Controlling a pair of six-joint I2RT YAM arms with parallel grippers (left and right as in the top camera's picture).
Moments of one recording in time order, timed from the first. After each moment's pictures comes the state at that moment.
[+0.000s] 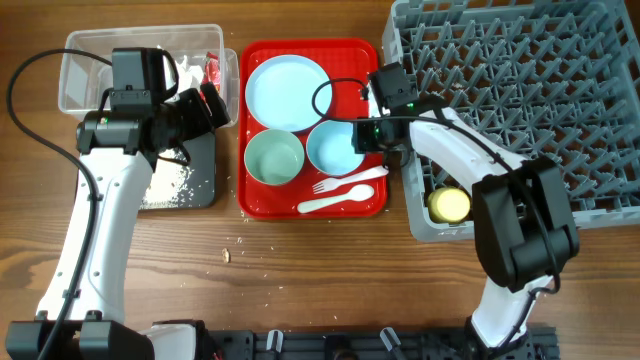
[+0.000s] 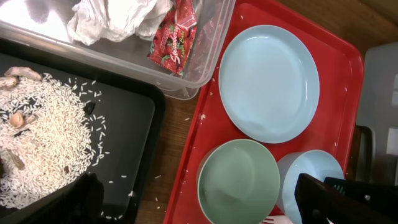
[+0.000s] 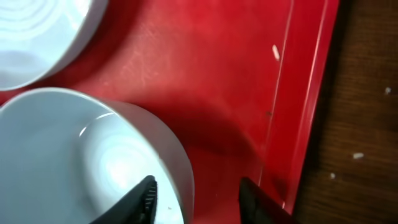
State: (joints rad) left arm -0.02 1.47 1.30 -0.83 0.10 -0.42; right arm 0.37 1.97 1.31 -0.55 -0.18 0.30
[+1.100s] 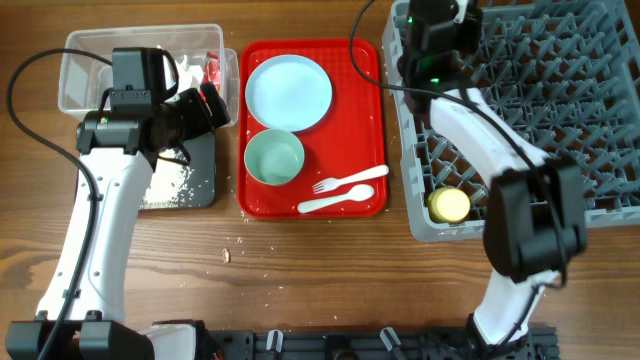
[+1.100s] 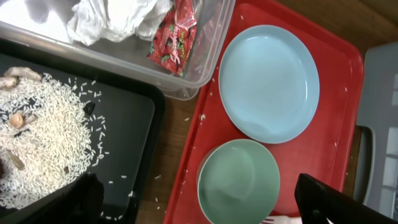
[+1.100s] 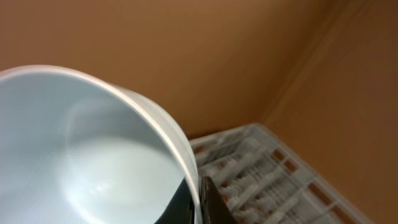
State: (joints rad) left arm -0.02 1.47 1.30 -0.83 0.10 -0.42; right arm 0.29 2.02 1.44 0.38 0.96 -0.25
